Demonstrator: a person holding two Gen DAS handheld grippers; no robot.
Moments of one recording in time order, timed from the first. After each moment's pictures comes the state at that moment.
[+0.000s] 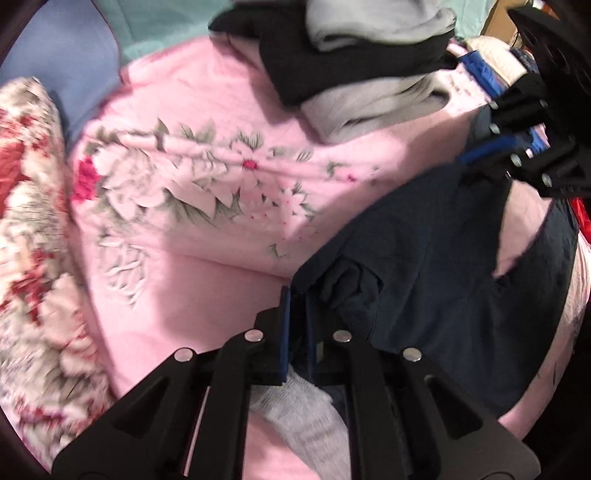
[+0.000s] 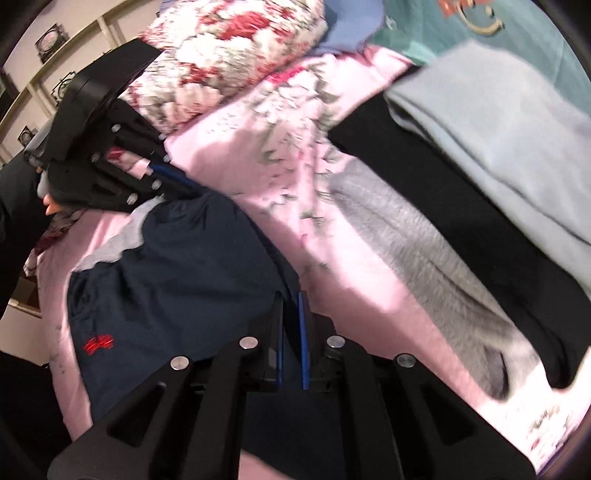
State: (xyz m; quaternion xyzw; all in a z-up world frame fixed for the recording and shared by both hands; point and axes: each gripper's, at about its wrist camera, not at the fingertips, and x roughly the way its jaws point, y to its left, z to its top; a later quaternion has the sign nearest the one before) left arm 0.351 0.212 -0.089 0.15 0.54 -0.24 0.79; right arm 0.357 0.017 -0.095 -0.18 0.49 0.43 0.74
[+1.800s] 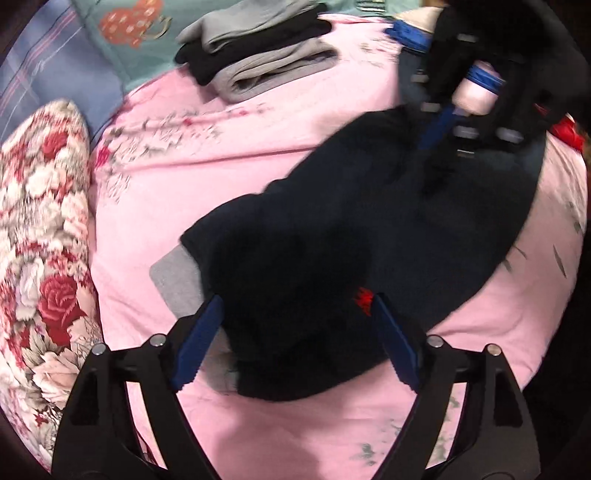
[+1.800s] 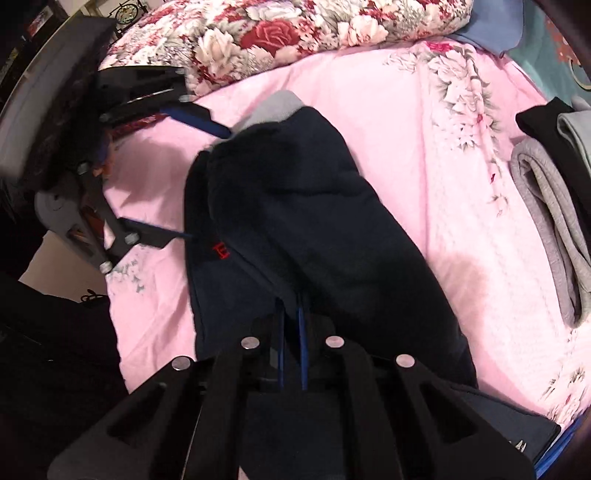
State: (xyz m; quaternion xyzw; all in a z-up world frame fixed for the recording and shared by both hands) left arm 0.137 0.188 -0.120 0.21 0.48 -0.22 0.82; right arm 0.184 0.060 -0.100 -0.27 0.52 0.49 0.65
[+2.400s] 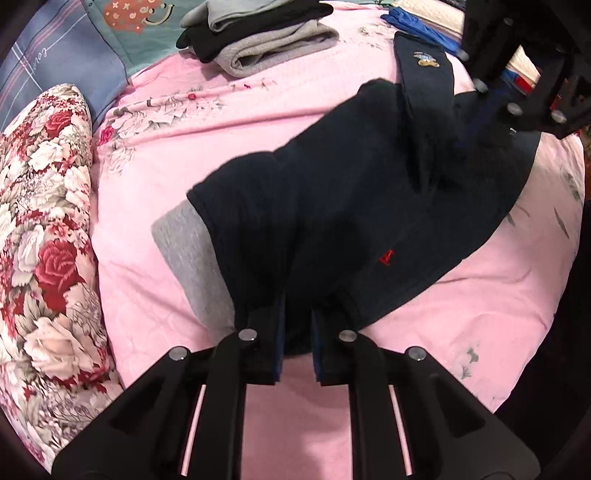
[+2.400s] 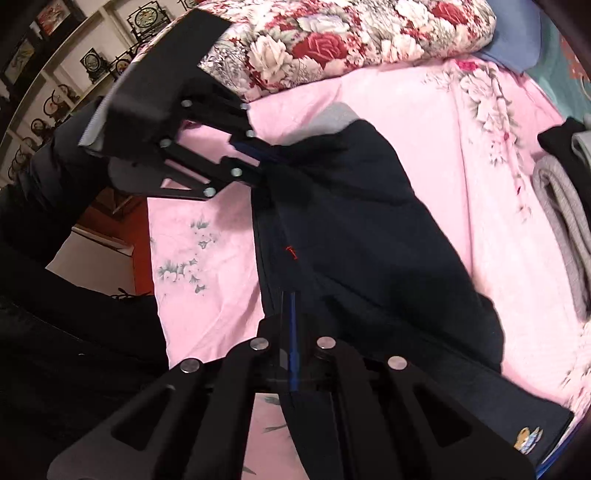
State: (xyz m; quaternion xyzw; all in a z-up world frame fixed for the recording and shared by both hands) left arm 0.113 0.206 -0.131 0.23 0.49 -0.23 0.81; right arm 0.142 0.073 -0.071 -0.25 0.51 0.51 0.64
